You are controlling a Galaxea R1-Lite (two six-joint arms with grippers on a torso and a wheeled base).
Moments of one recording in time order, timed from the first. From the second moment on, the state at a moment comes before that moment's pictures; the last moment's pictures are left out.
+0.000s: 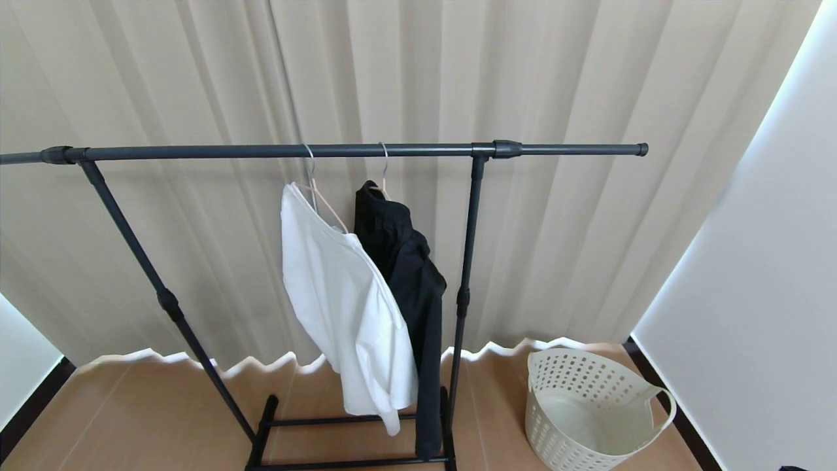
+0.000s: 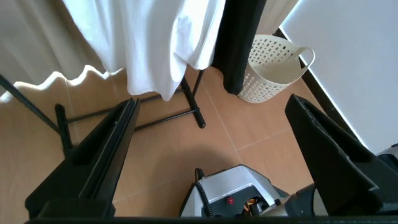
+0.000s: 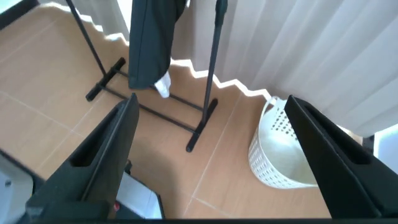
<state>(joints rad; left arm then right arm) -0.40 0.45 -0.07 -0.02 -0.02 -0.12 0.43 0.47 -0.01 -0.12 0.03 -0.06</state>
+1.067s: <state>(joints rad) 0.00 0.00 -0.02 0.03 0.05 0.01 0.01 0.01 0.00 0.01 0.11 -0.05</state>
